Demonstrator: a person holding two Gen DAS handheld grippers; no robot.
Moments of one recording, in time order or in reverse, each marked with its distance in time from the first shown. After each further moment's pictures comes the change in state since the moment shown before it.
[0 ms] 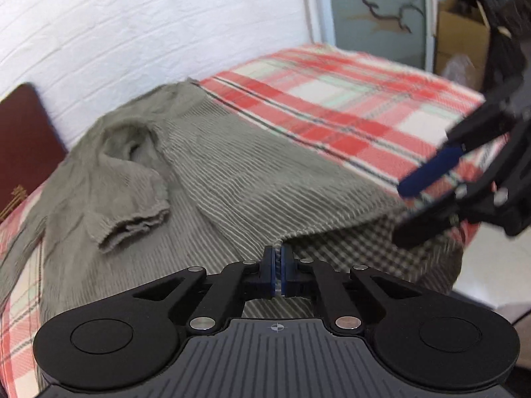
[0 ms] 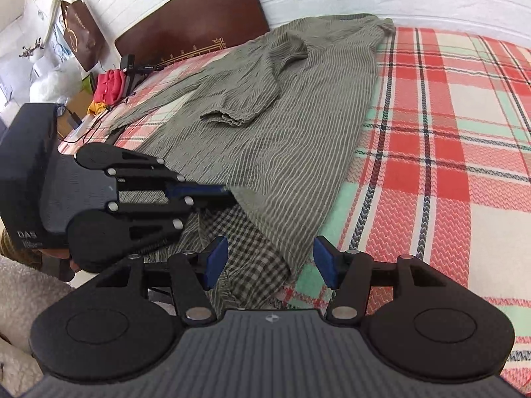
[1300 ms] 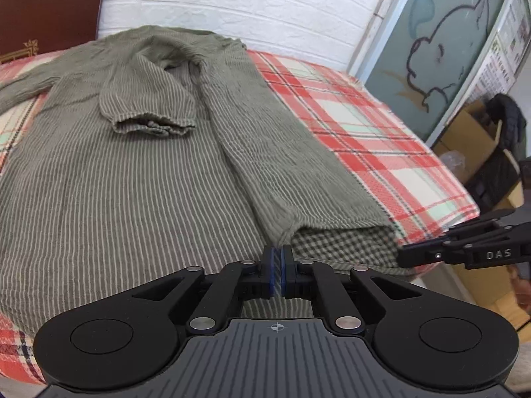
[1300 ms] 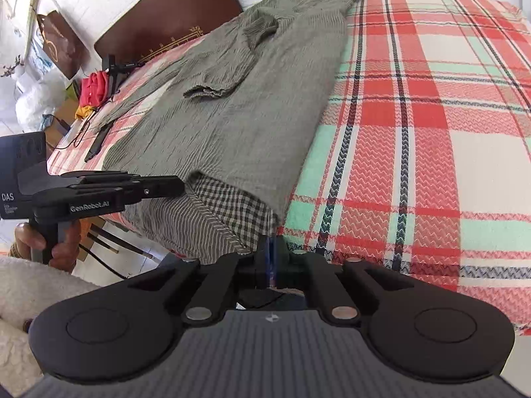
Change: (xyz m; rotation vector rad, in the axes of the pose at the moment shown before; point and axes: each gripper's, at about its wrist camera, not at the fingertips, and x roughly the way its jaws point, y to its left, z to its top) left arm -0.022 0.060 -0.048 -0.488 0.014 -0.235; right arm -0.014 -0.009 -0.024 0.112 0.052 -0.033
